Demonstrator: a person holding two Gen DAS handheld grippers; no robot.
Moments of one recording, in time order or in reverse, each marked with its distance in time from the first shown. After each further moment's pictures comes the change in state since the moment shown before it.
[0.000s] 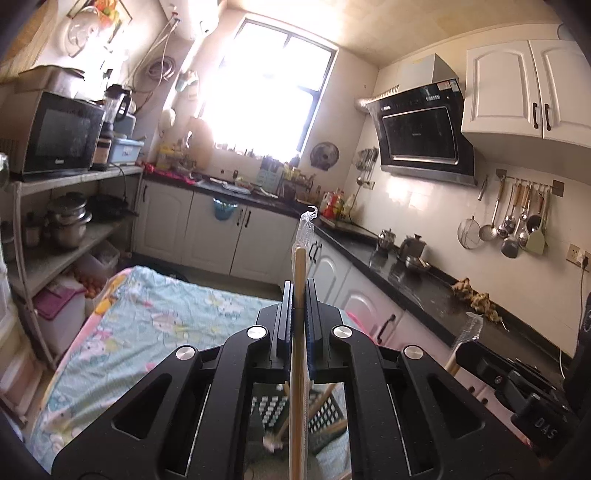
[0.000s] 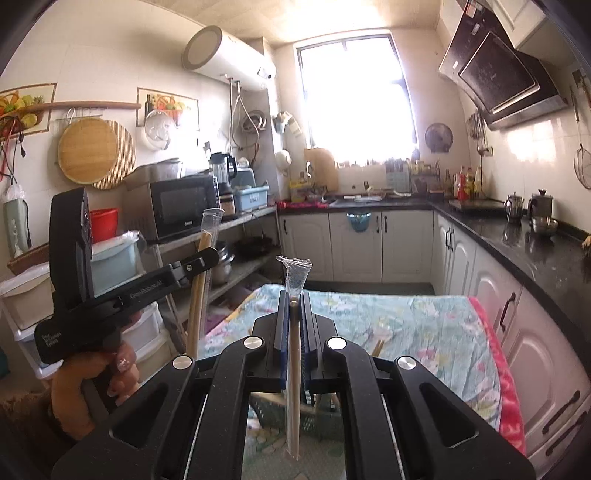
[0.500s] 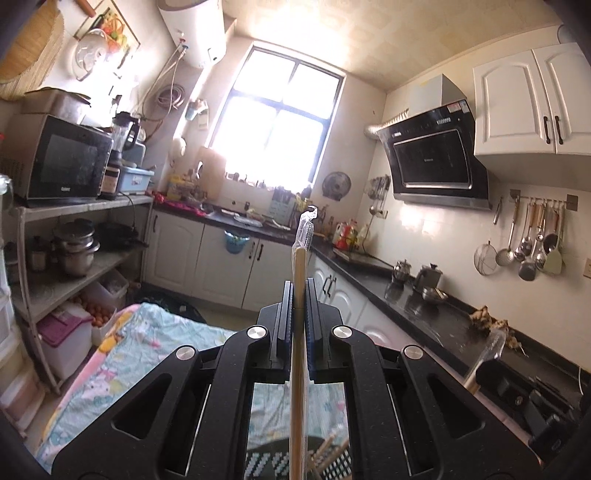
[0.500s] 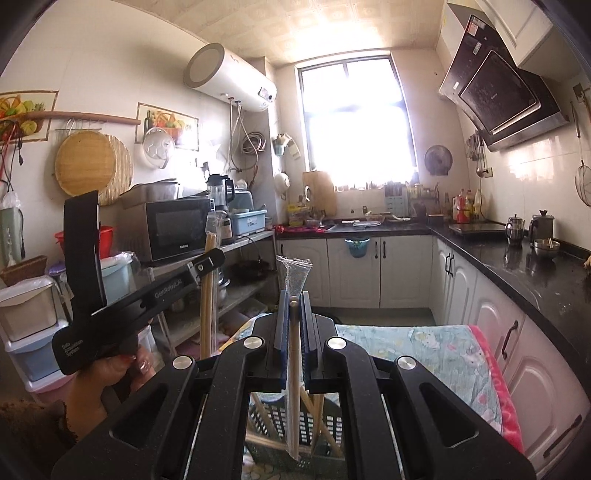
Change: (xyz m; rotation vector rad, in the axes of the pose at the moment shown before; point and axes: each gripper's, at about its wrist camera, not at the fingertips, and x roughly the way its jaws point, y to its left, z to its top) left arm 0.029 0.007 0.029 0.013 -0.131 0.054; right arm 0.026 -0.003 0.022 -0.019 -0.087 -0.015
